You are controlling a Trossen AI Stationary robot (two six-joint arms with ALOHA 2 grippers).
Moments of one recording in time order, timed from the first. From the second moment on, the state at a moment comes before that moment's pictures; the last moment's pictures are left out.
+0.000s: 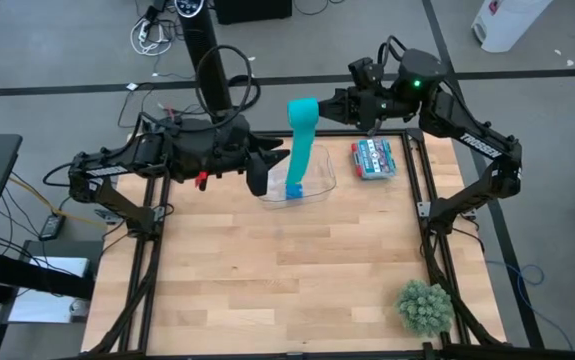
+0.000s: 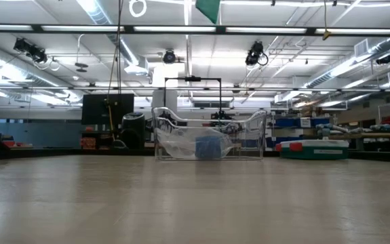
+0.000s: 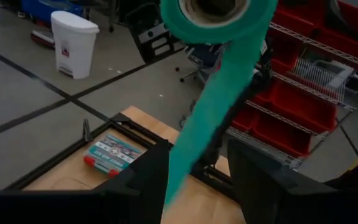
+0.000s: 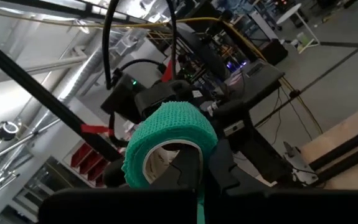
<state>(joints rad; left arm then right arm) -0.08 1.48 1.91 -0.62 -0.42 -0.45 -0.33 1.42 1.81 -0.28 -0.44 0.81</state>
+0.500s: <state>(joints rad) -0.08 1.52 1.91 -0.57 -0.41 -0.37 -0.31 1.42 1.81 -0.25 -0.40 0.80</state>
